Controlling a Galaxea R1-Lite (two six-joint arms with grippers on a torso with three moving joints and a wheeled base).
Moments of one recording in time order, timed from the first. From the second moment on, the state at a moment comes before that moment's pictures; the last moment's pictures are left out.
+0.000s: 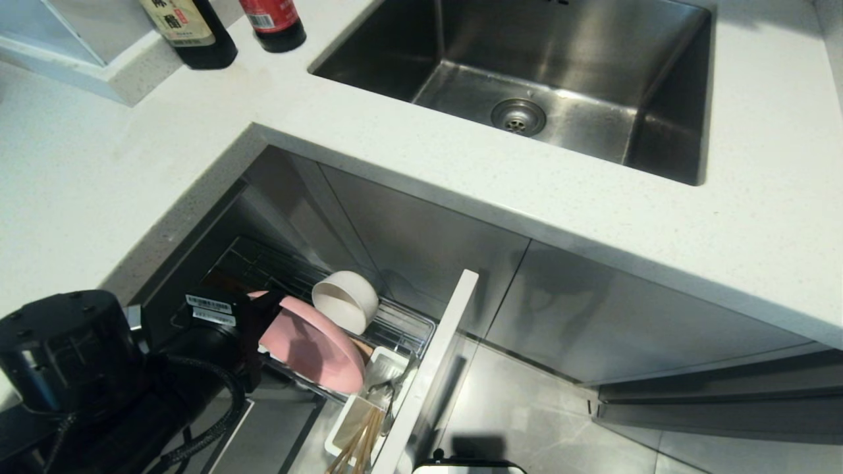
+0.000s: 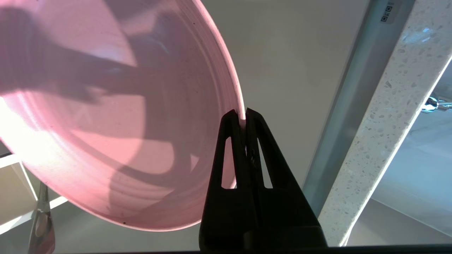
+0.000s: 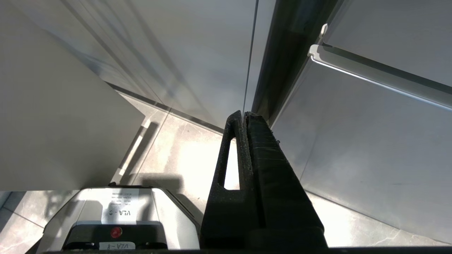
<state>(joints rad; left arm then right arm) -0.54 1.39 -0.30 -1.00 0.39 -1.40 0.01 0.00 0.00 0.00 0.00 0.02</state>
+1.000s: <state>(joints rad) -0.48 1.40 -0.29 -1.01 0.29 -1.44 0.01 0.00 0.00 0.00 0.00 0.02</state>
